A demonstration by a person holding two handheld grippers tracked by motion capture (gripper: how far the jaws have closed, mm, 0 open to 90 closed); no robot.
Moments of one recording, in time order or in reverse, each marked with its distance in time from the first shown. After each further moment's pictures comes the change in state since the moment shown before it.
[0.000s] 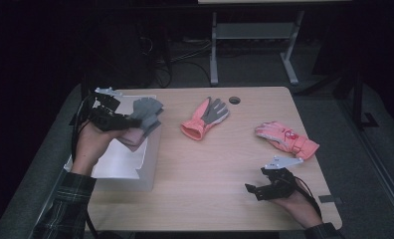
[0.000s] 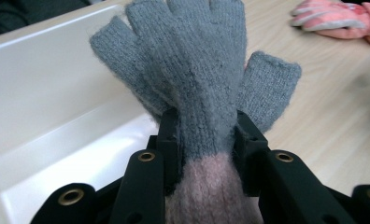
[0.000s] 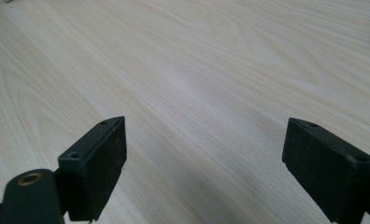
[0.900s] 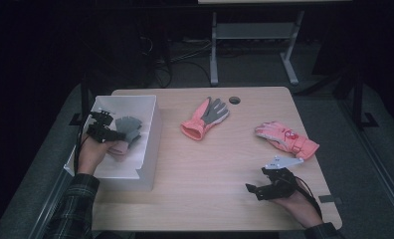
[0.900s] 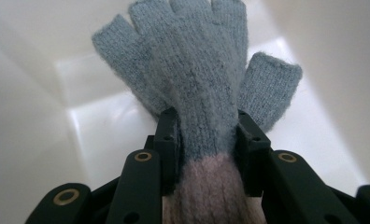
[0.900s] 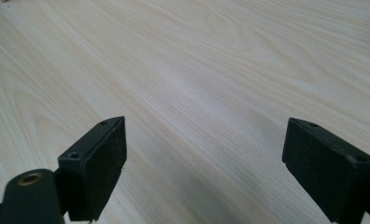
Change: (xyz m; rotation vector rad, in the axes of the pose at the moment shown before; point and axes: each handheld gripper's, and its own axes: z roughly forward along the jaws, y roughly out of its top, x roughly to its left) left arm 0.080 -0.064 0.074 0.196 0.231 -0.111; right arm -0.001 -0.001 0.000 -0.002 -0.001 0.000
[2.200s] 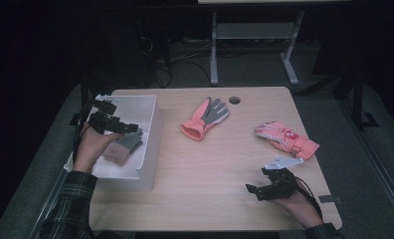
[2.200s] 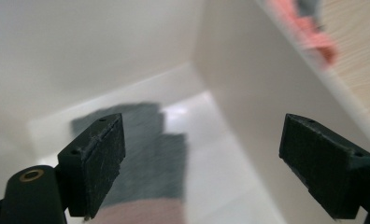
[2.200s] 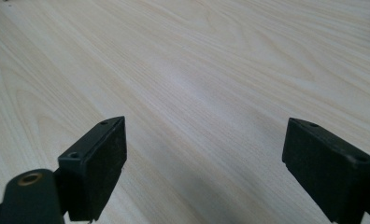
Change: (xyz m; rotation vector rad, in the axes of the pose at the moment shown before) left arm -0.040 0.032 -0.057 -0.170 -0.164 0.038; right arm 0.000 -0.001 -0.001 0.004 0.000 0.000
